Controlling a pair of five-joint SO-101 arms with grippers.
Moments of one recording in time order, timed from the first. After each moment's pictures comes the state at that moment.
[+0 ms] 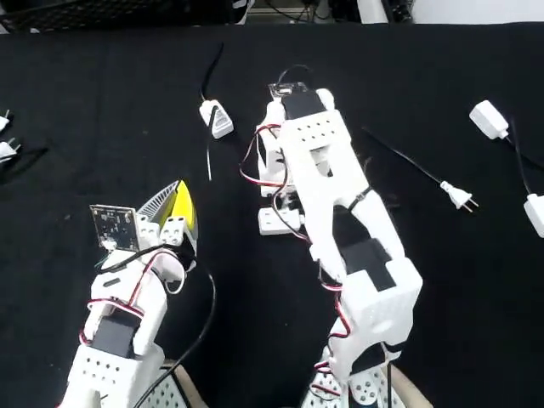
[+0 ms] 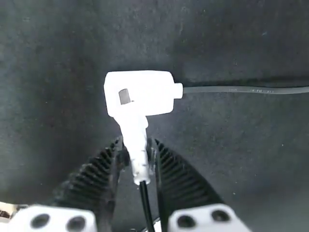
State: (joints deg) left arm 10.9 -100.1 96.8 22.4 13.4; right arm -18.9 18.9 -13.3 99.9 -16.0
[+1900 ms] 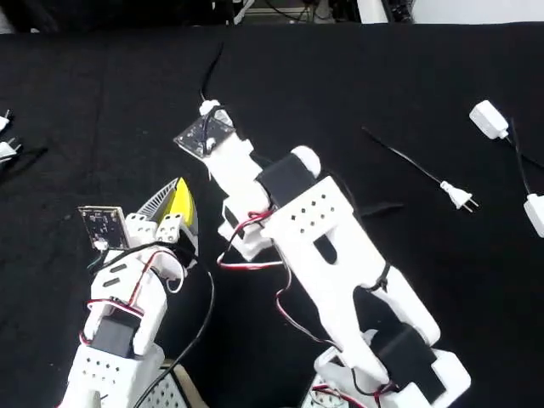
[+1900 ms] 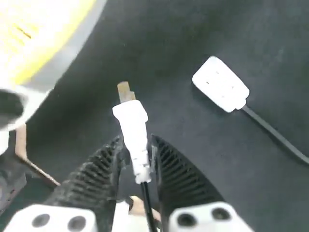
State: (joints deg) left arm 11.1 -100.1 96.8 20.4 19.9; right arm -36.7 -13.8 7.2 95.7 6.9
